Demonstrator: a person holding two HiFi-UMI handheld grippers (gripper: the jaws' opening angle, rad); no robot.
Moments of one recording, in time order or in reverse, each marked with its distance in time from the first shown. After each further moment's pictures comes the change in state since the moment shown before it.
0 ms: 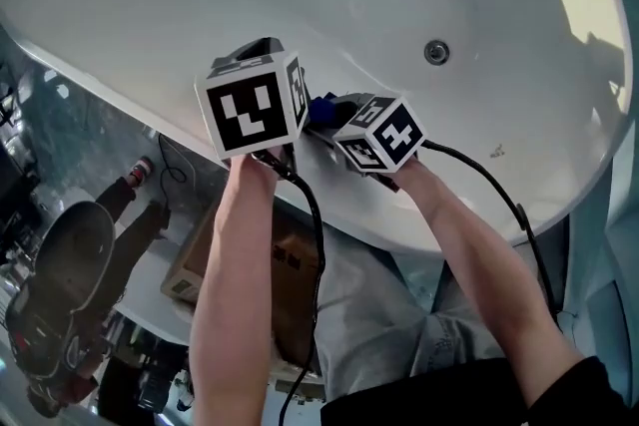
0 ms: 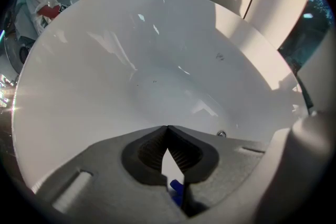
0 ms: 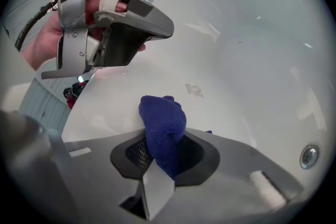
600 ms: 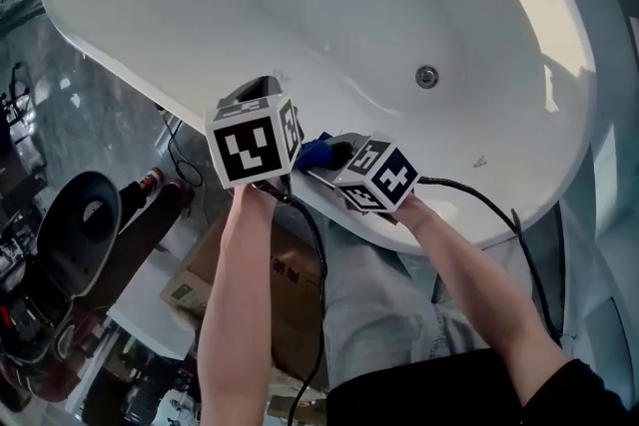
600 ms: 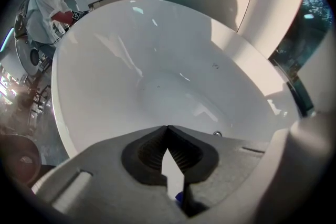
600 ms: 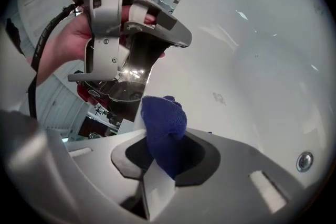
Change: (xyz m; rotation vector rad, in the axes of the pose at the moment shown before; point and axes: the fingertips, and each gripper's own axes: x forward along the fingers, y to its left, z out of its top) left arm -0.069 -0.004 -0.013 -0.020 -0.038 0.039; right arm -0.045 0.082 -0.012 -0.111 -0.004 0.078
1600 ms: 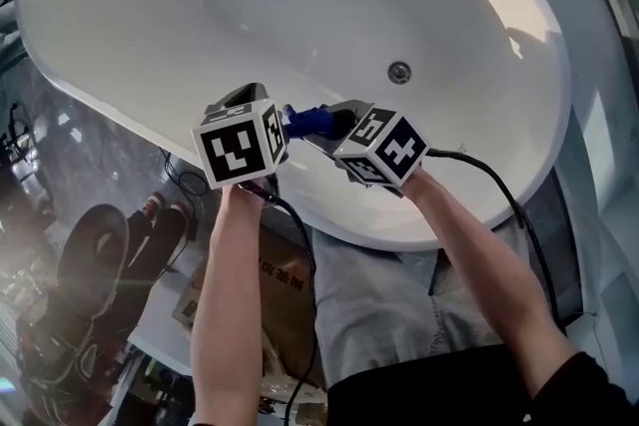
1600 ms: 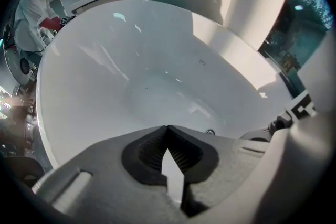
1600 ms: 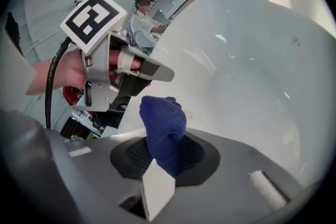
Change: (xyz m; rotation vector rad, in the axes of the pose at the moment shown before) left arm 0.009 -0.044 0.012 0.090 0.009 -0.043; right arm -0.077 -0.051 0.036 -0.047 -0.104 -0.149
